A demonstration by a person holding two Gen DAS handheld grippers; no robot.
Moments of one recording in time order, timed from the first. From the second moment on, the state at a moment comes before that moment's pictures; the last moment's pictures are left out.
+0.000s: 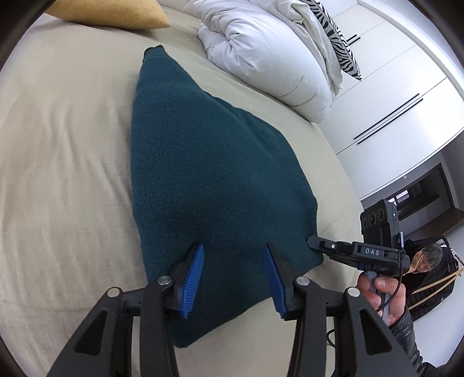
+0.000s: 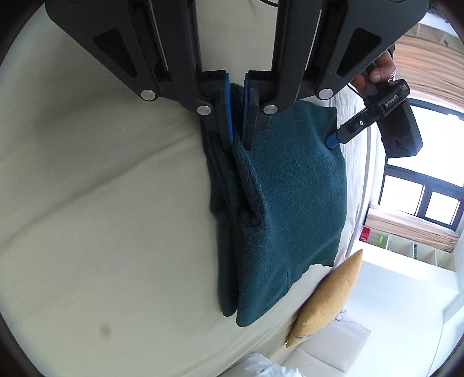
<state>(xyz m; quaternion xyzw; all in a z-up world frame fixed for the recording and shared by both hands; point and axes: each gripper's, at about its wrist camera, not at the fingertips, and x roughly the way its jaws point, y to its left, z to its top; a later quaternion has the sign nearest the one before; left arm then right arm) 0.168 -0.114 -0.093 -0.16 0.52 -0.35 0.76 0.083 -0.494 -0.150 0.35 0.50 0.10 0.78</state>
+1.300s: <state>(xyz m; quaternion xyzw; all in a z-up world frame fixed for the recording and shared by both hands) 0.266 -0.169 -0.088 -0.08 0.52 -0.31 0.79 0.208 -0.456 -0.110 0.32 0.48 0.16 0.80</state>
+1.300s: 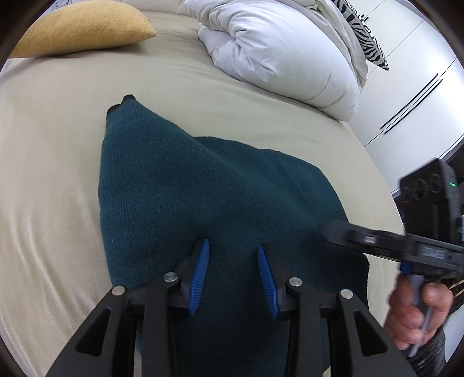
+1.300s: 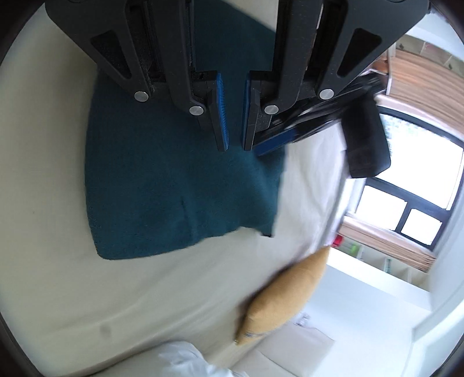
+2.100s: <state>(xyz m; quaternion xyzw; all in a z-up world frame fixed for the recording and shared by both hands) 0.265 -0.161 -0.095 -0.11 0.52 -0.31 0.79 0.125 -0.475 -0.131 0.34 0.49 0.15 0.79</state>
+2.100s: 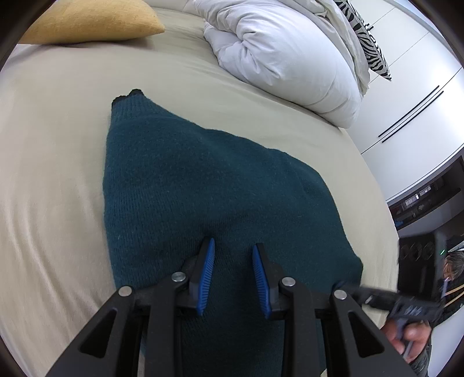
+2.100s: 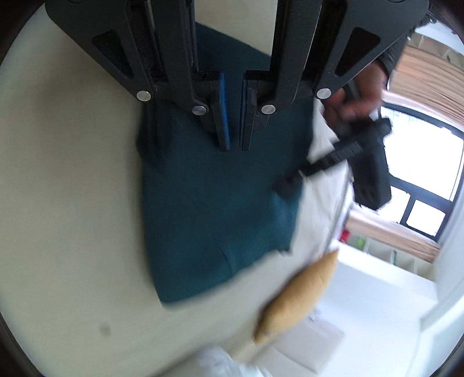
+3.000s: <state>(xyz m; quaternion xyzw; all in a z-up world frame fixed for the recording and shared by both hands) 0.258 -0.164 -0.090 -0.10 0.50 -0.31 0.81 0.067 -0.486 -0.130 0.33 0.50 0.18 0.78</state>
